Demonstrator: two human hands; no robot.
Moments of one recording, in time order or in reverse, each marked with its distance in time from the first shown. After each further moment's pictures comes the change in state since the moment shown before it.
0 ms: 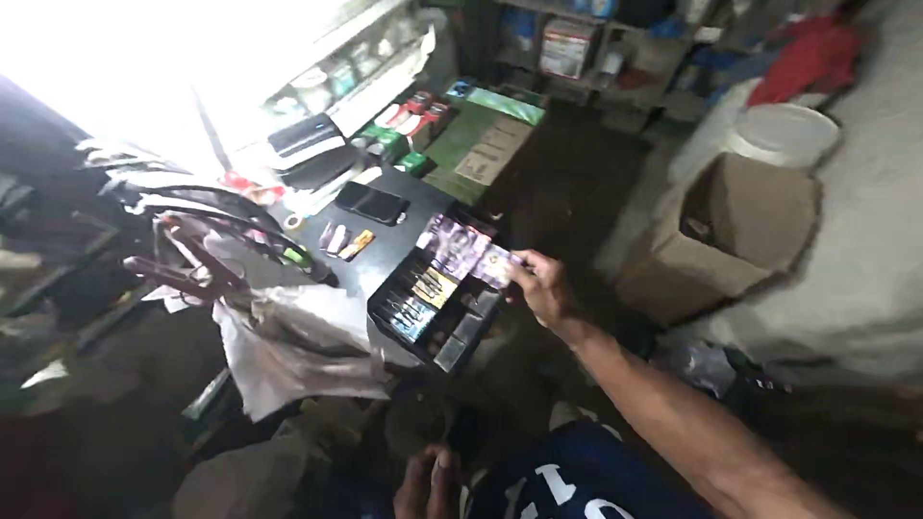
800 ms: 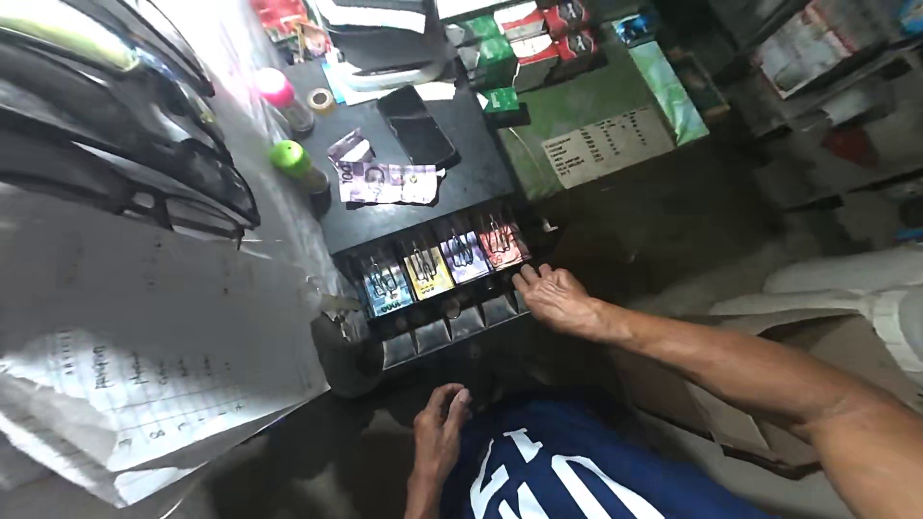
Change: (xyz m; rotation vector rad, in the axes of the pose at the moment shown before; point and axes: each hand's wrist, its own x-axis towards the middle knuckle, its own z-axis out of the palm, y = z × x) left_hand 0.079 -0.028 0.200 0.004 0.275 -0.339; right_hand 0.180 0.038 -0.033 -1.514 -1.246 -0.554
